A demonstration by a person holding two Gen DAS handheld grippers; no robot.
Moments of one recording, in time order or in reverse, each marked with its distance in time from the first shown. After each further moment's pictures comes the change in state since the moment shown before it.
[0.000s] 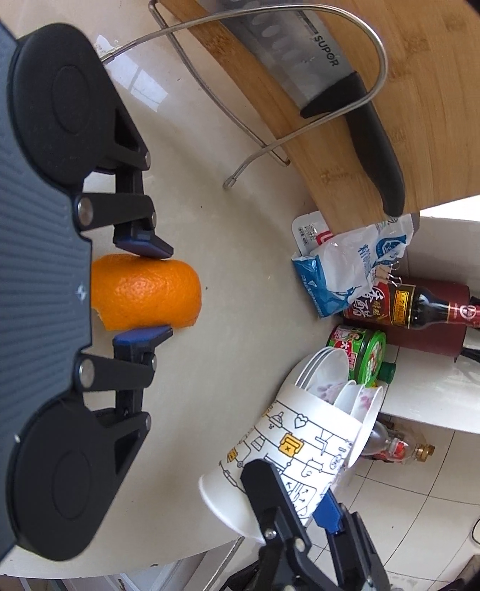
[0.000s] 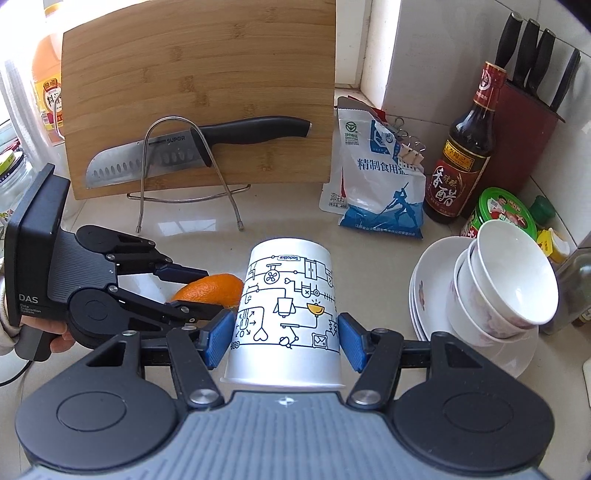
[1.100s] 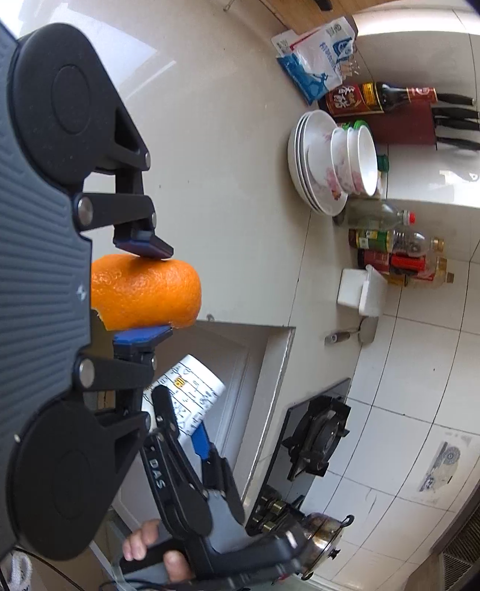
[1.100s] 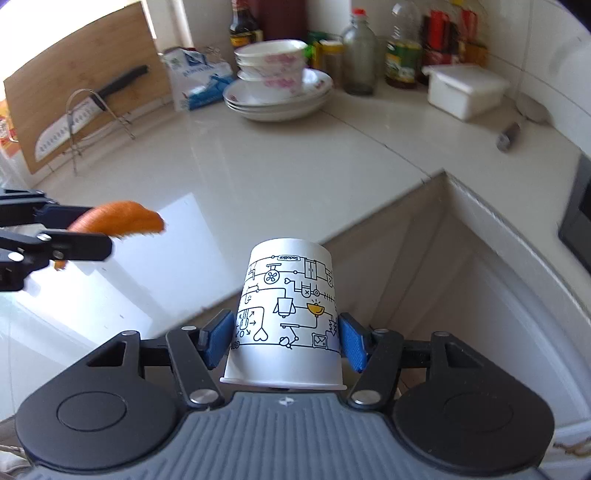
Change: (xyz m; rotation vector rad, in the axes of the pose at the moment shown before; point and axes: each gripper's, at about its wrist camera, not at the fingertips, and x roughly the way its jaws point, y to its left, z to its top) left arm -0.099 -0.236 -0.047 0.176 0.037 -0.255; right arm -0.135 -0.034 -0.314 0.522 0.027 -0.199
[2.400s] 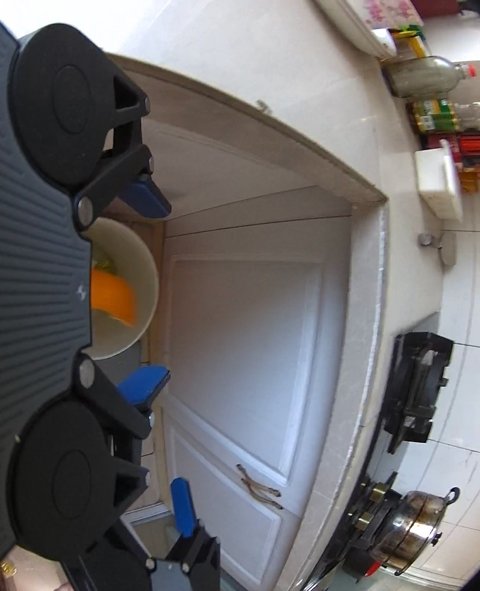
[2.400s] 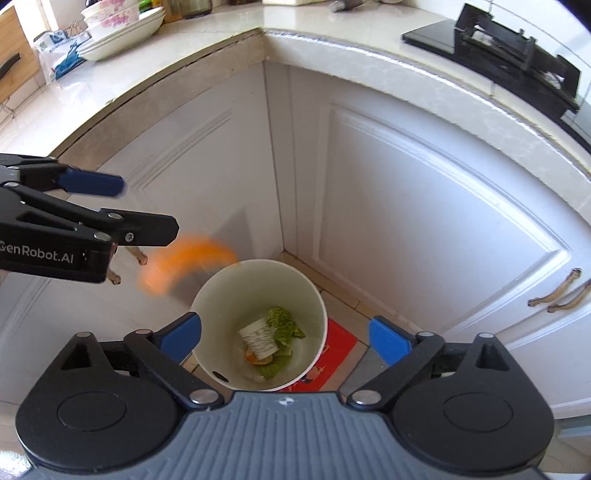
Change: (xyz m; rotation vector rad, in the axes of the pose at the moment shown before) left arm 0.162 -0.129 -0.035 0.149 0.147 -0.024; right arm 0.005 -0.084 -0.131 0.226 0.040 -0.211
